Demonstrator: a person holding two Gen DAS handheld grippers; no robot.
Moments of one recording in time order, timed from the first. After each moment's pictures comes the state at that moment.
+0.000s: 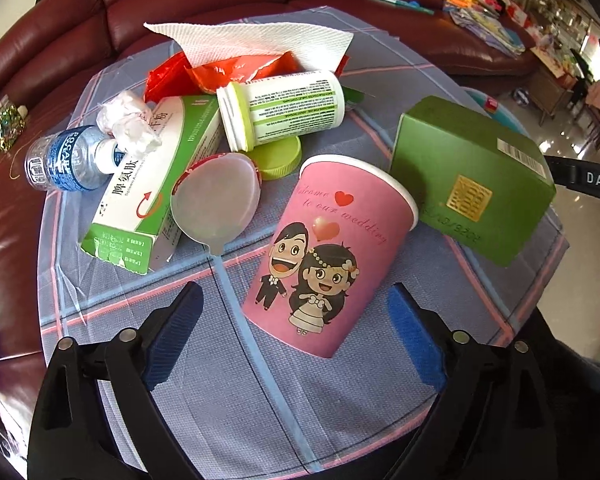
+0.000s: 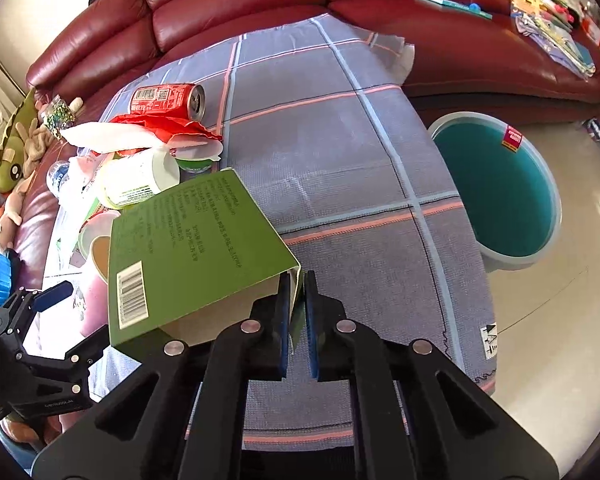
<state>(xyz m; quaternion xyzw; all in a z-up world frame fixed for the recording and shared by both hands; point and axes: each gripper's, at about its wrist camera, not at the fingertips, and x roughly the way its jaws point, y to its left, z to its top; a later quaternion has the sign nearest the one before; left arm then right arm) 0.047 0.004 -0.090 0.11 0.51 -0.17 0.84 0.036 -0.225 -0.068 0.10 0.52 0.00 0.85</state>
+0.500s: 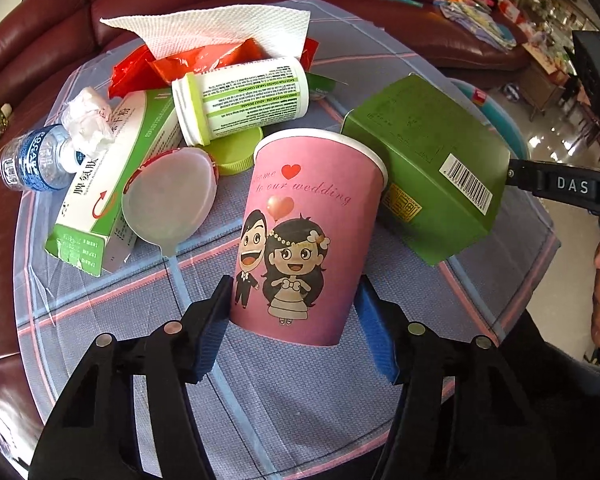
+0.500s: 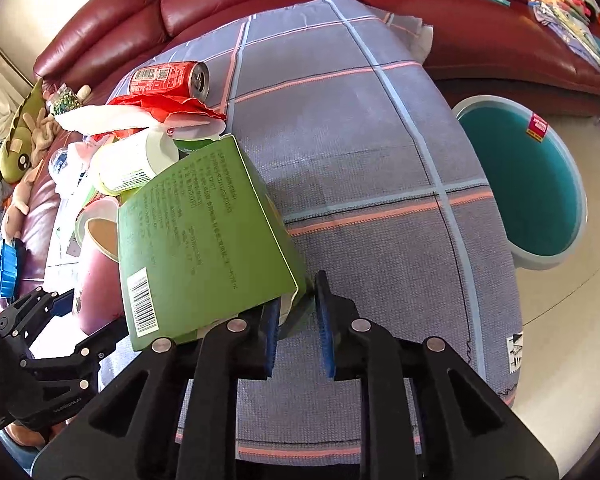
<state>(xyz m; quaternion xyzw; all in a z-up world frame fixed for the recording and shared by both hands) 0.046 -0.013 -0.098 0.09 0.52 -0.18 0.83 0.048 -0.222 -0.091 0.11 0.54 0.03 0.84</state>
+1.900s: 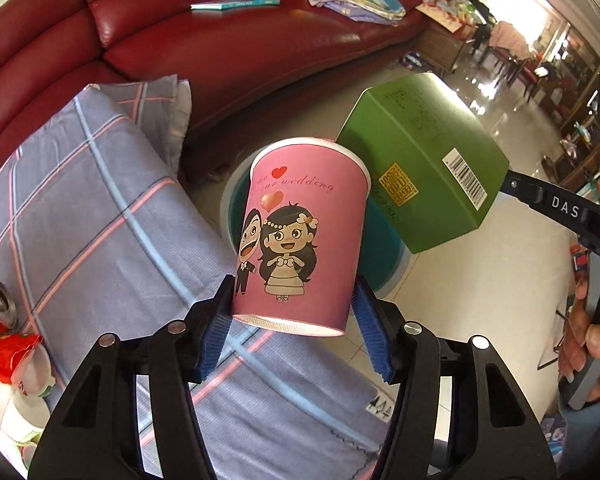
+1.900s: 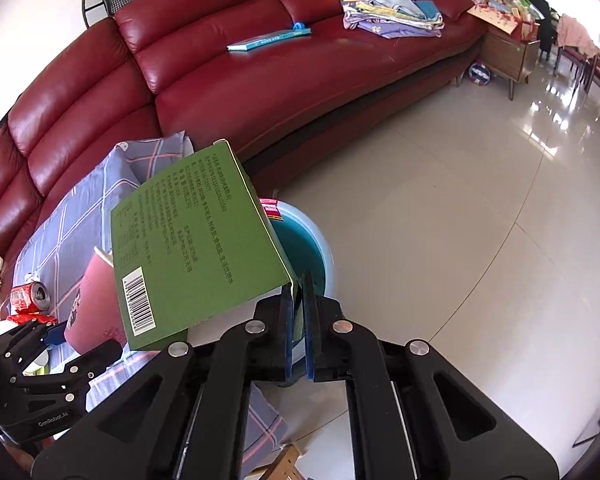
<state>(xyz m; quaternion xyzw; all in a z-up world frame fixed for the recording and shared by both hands) 0.126 -0.334 -0.058 0.16 0.51 -0.36 0.77 0.014 -0.524 -0.036 0.21 0.44 -0.20 0.85</state>
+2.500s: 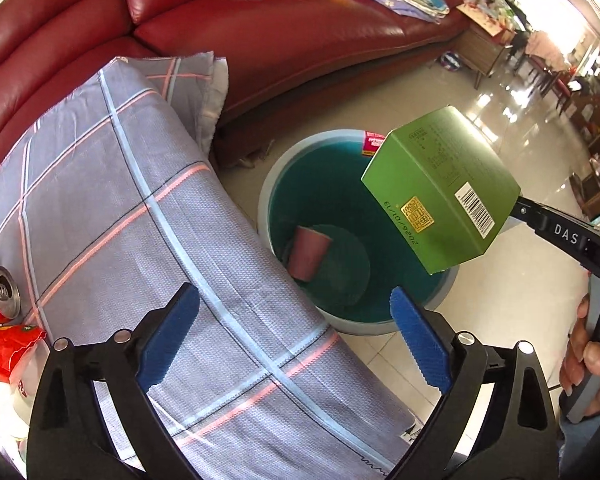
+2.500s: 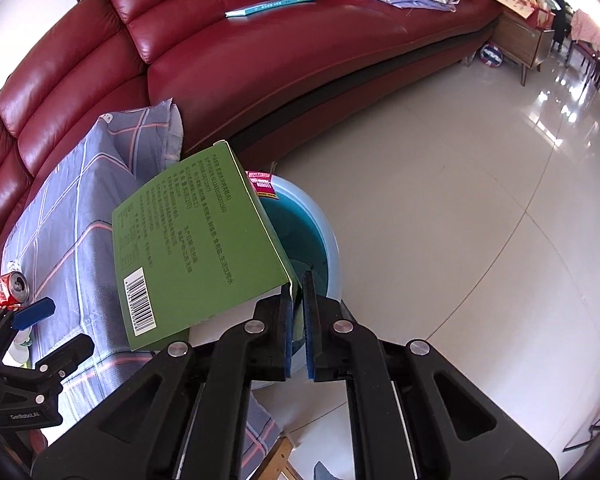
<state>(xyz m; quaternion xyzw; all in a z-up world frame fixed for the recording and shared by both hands) 0.156 -0.317 -0.077 0.15 0.52 -0.29 0.78 0.052 -0.531 -0.081 0.21 0.48 -0.19 0.83</state>
